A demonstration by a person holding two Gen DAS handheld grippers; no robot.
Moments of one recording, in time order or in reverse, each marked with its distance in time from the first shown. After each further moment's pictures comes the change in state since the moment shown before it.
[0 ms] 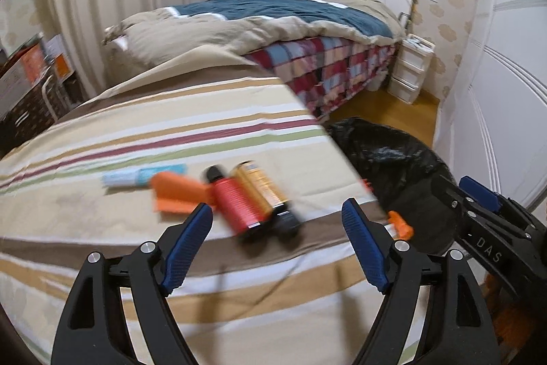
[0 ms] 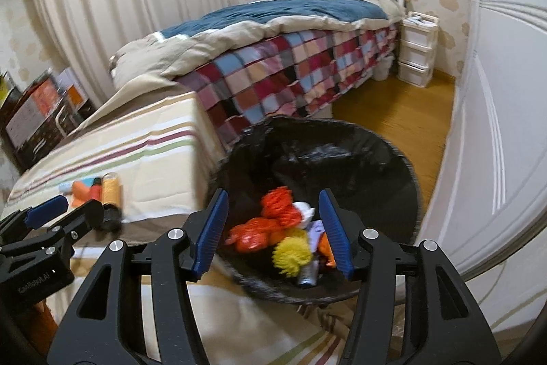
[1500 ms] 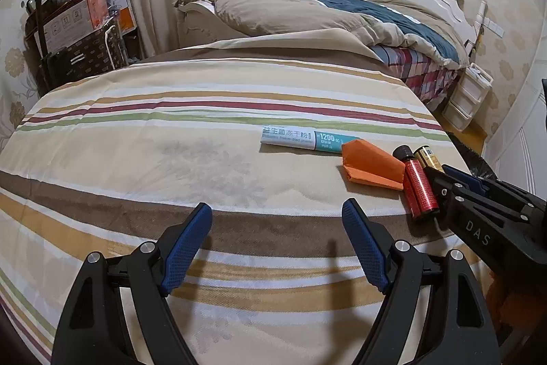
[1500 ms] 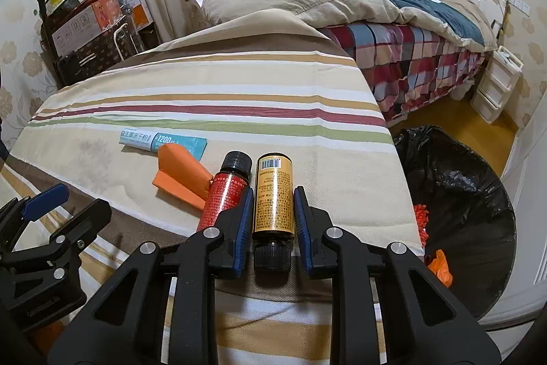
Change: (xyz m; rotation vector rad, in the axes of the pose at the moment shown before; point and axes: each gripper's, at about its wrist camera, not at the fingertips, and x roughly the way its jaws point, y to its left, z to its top) left arm -0.010 0.127 -0.031 -0.202 0.033 0.153; right arm 0.052 0.161 0.000 -0.300 0.165 0.175
